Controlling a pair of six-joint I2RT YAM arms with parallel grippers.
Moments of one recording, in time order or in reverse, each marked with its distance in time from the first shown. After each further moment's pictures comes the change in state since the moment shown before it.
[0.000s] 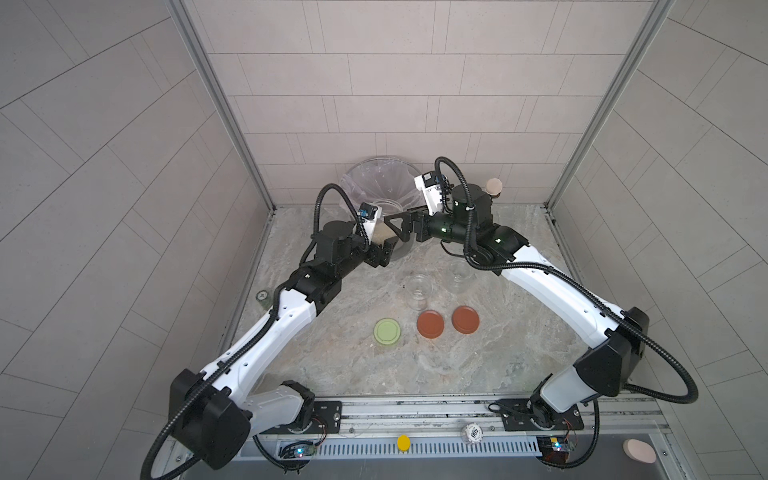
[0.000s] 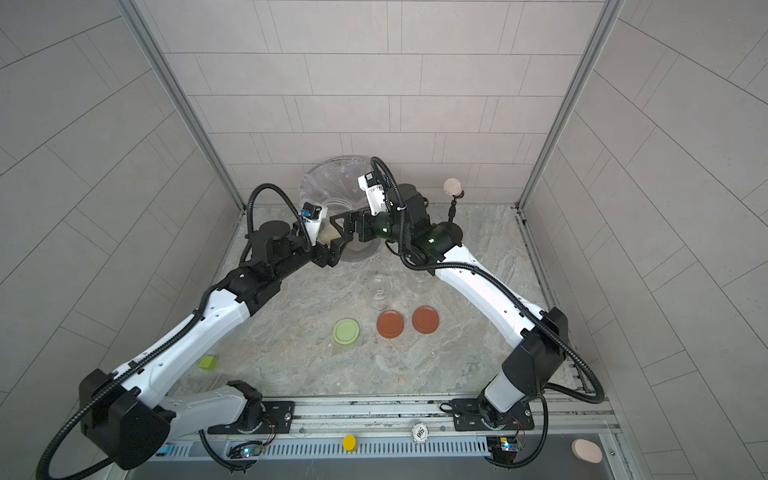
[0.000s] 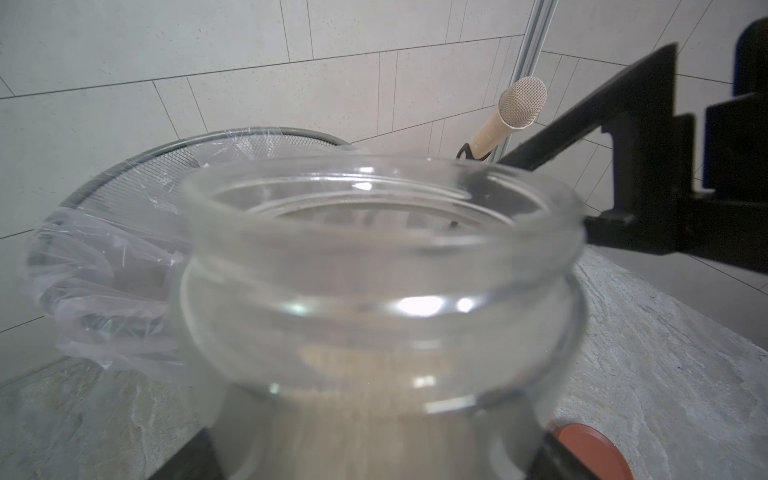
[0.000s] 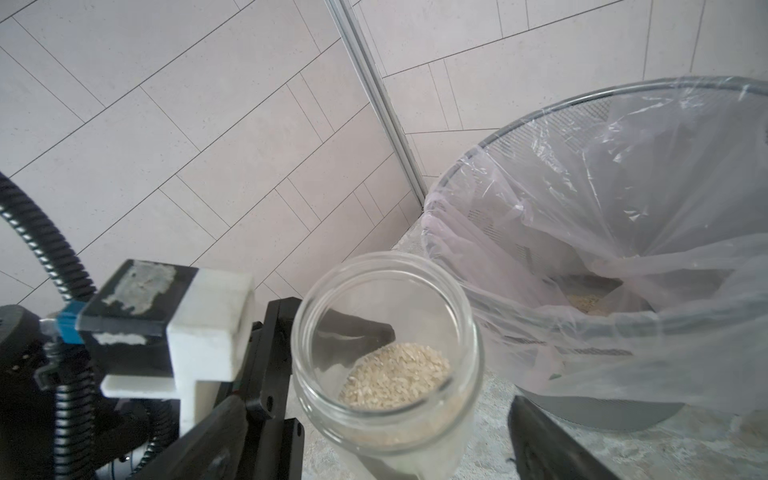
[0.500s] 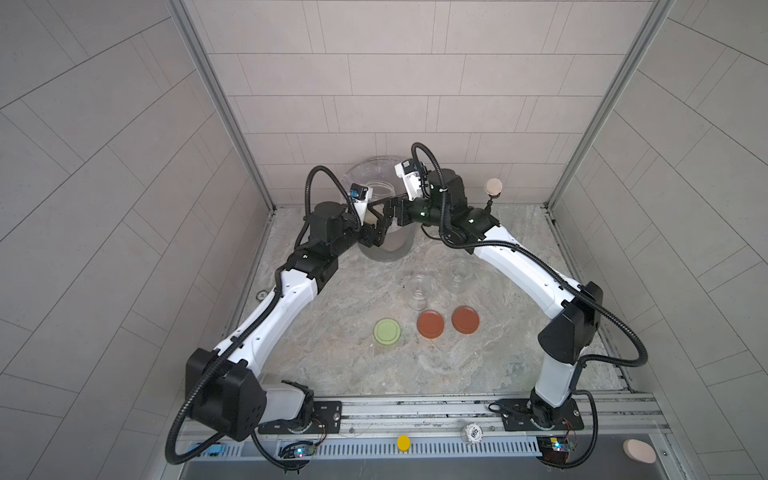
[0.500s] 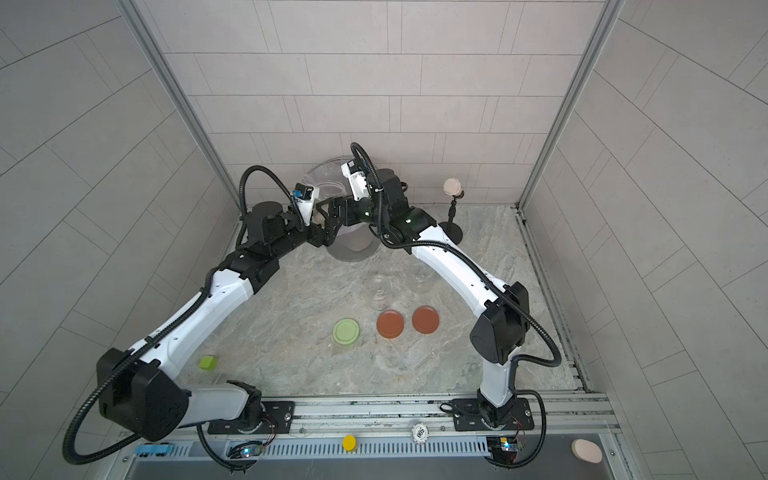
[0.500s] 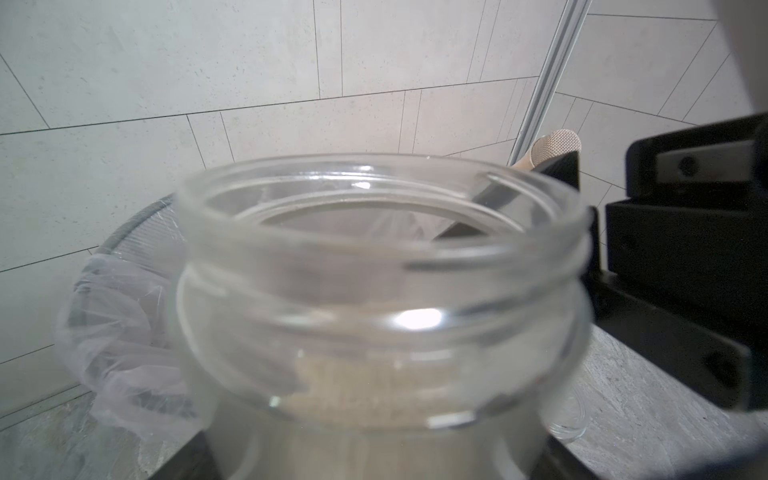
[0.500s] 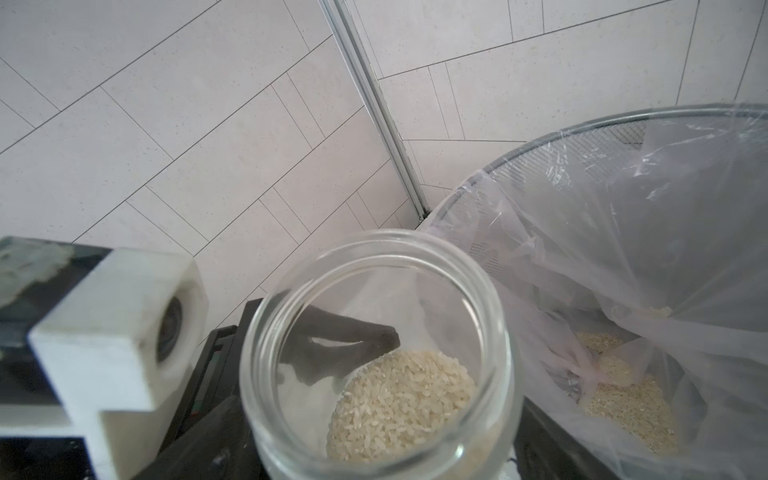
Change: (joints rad) left arm 0.105 0.126 0.127 0.057 0.117 -0.007; right arm -0.005 0.264 0.315 -0.070 -0.002 -0.029
